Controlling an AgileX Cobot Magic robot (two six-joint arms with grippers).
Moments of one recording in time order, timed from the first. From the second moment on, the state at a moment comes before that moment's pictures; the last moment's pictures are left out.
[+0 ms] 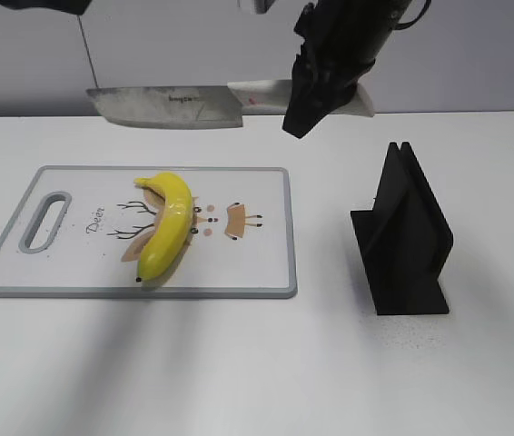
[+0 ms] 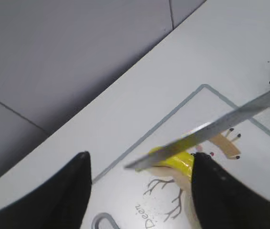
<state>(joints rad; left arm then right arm) -0.31 1.43 -1.38 -0.25 0.75 0.64 0.48 1.97 -1.83 0.28 1.20 -0.81</state>
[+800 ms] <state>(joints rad) -0.31 1.22 -1.38 -0.02 1.22 0.12 0.48 1.61 -1.46 0.22 1.20 -0.16</state>
